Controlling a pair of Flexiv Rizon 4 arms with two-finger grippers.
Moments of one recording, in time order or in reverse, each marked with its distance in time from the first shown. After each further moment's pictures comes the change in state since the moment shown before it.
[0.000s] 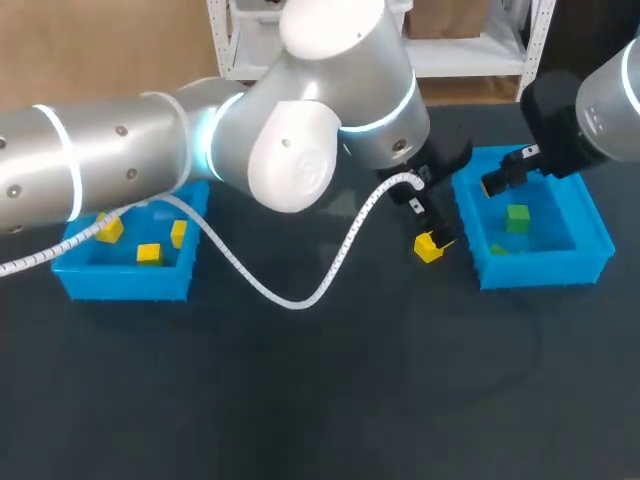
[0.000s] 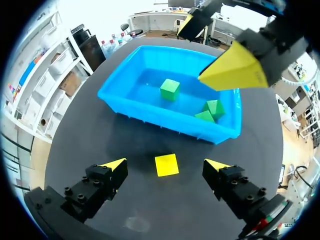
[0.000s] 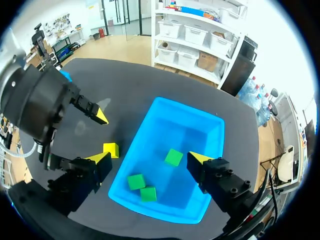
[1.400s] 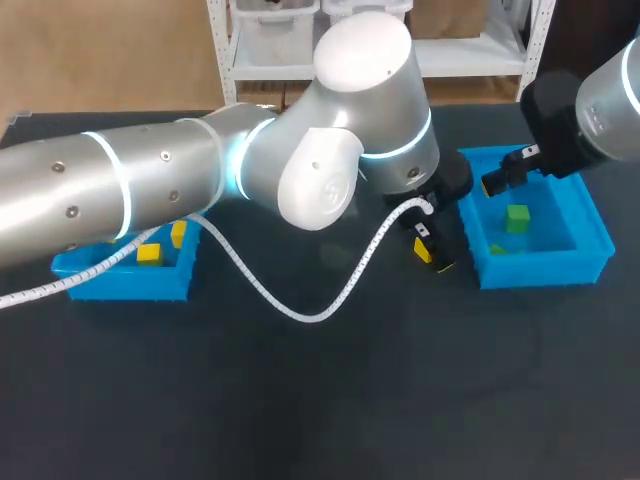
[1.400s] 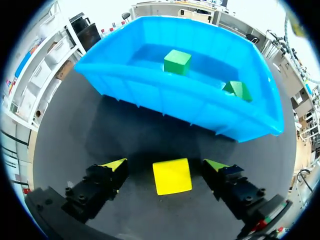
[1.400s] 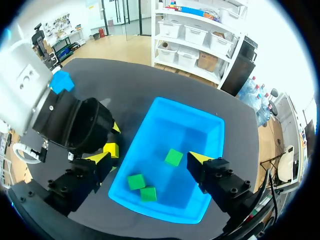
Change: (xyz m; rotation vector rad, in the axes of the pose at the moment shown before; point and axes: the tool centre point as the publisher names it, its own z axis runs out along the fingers) left arm 0.018 0.004 0.061 0.010 0.086 -0.026; right arm 0.000 0.000 0.000 0.000 0.000 0.000
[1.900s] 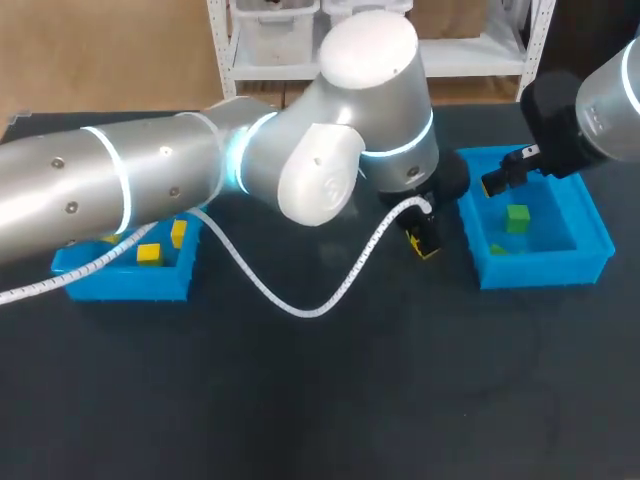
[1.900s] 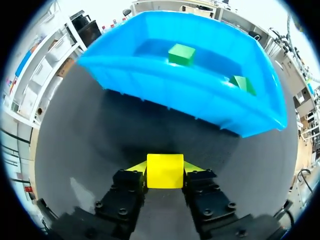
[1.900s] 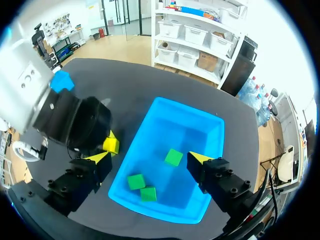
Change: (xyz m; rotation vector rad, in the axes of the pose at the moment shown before) left arm 0.004 0.008 -0.007 -0.018 0.021 -0.017; right arm 0.000 0.000 0.000 0.000 0.000 0.000
